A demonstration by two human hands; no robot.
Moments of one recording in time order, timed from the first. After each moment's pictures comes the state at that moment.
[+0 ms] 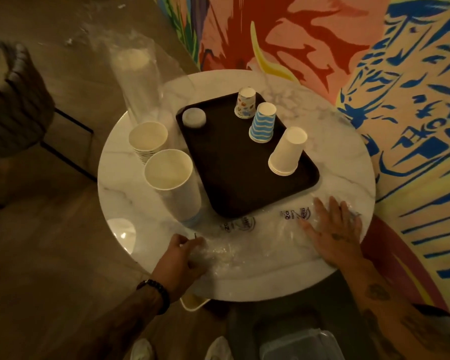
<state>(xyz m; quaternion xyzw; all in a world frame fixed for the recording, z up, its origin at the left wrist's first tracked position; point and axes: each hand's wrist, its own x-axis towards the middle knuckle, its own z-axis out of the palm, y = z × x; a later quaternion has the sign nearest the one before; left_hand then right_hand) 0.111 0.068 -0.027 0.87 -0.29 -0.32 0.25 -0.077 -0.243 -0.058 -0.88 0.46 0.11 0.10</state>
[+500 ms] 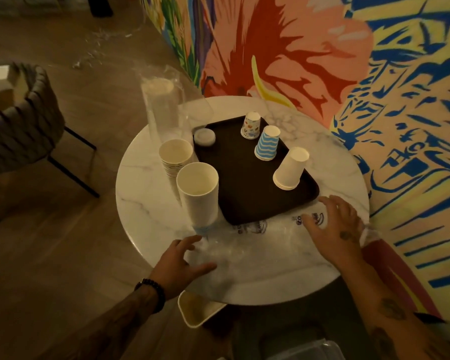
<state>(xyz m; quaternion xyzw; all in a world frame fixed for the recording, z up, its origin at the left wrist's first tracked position) 0.138 0.097 -0.005 0.85 -0.26 -0.33 0.32 -0.053 -0.196 0.019 -0.86 0.47 -0.12 0.17</state>
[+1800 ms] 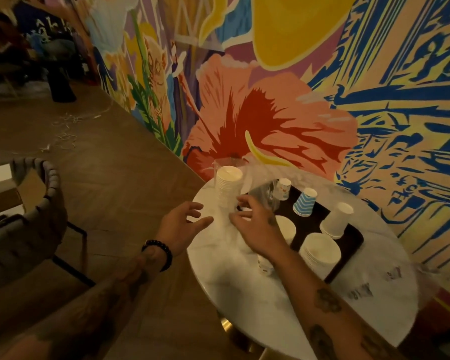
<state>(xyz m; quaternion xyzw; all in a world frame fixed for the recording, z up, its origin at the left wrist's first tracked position) 0.464 0.153 0.141 0.76 -0.38 -0.24 0.47 0.297 0.052 0.171 -0.79 0.40 -0.23 0.41</state>
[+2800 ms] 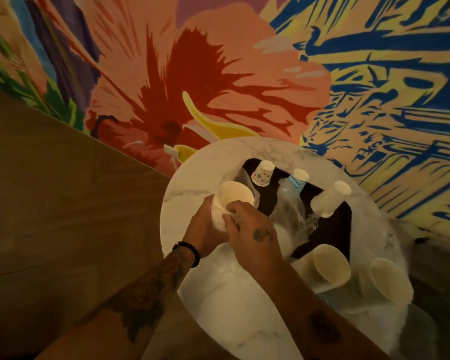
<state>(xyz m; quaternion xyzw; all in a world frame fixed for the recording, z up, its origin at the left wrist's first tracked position) 0.563 -0.052 0.048 0.62 -0.57 -0.37 0.39 0.450 -0.028 0.124 -0.77 0.59 -0.20 0.17</state>
